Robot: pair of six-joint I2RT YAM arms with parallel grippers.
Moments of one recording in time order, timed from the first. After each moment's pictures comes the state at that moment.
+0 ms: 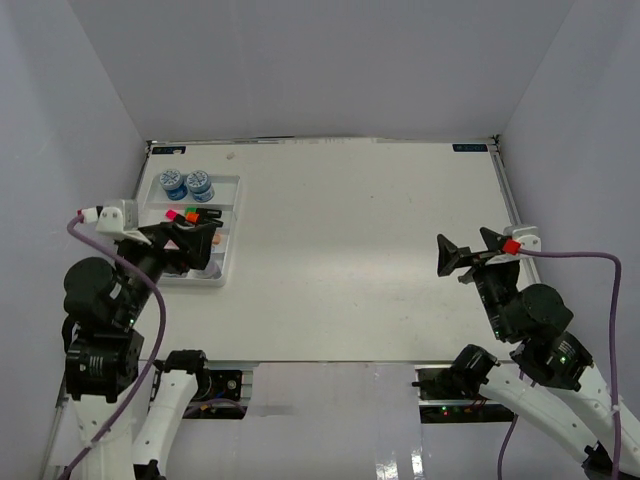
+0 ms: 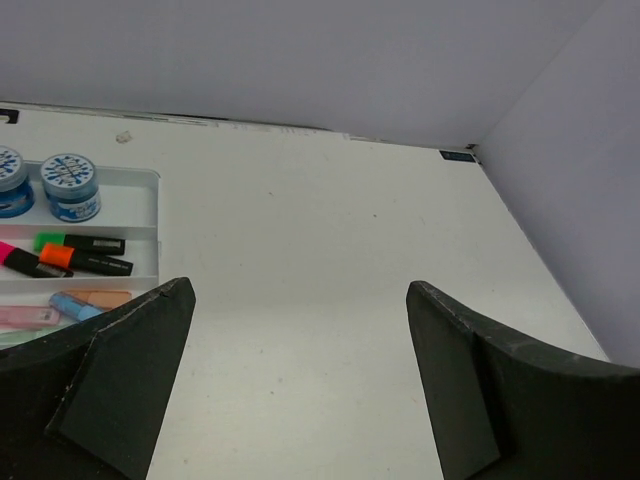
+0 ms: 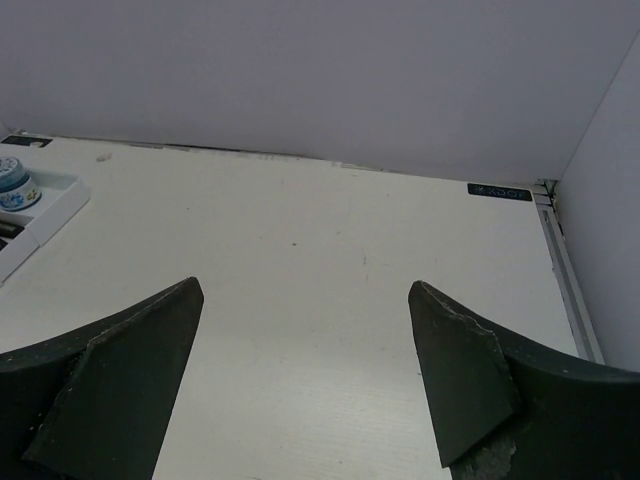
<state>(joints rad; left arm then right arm) -0.05 0.55 1.16 -0.63 0.25 -0.33 0.86 0.33 0.74 -0.30 0.62 -0.05</state>
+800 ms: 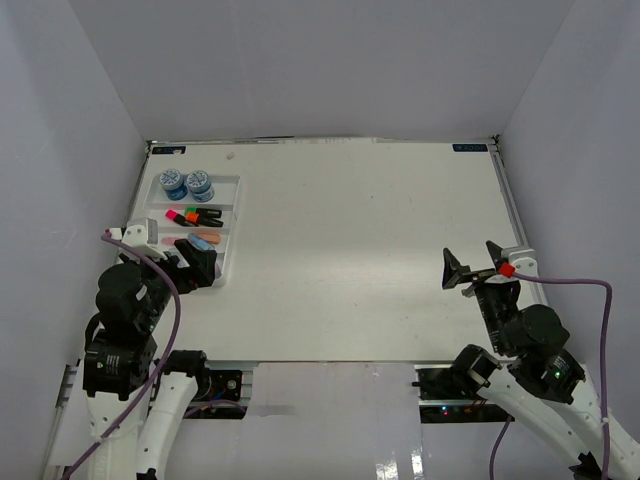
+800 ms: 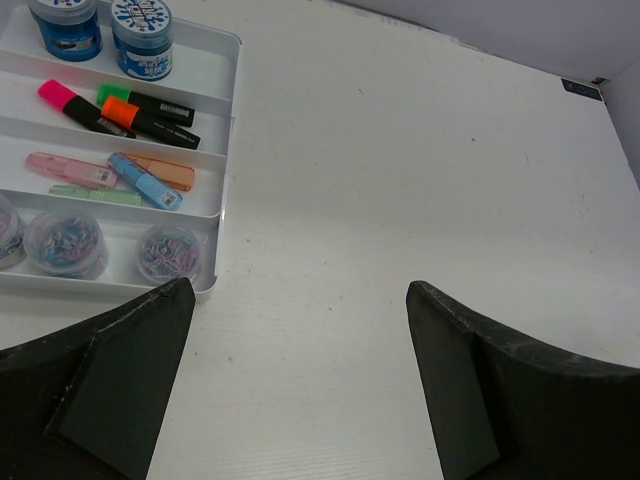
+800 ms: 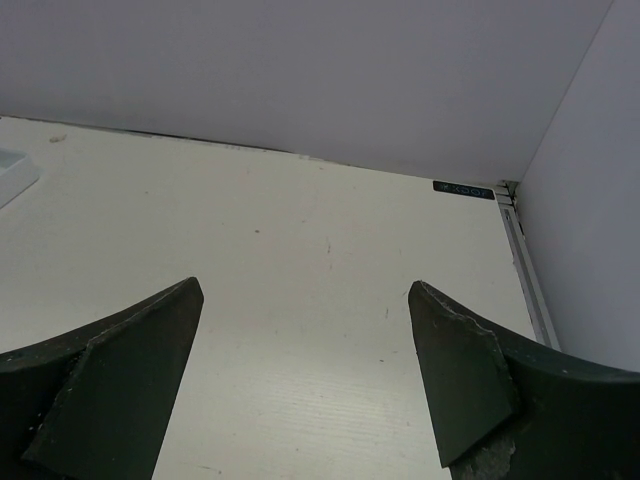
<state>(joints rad) -0.10 0.42 0.95 -0.78 0.04 -0.32 0.86 0.10 0.56 -0.29 0.65 -0.17</state>
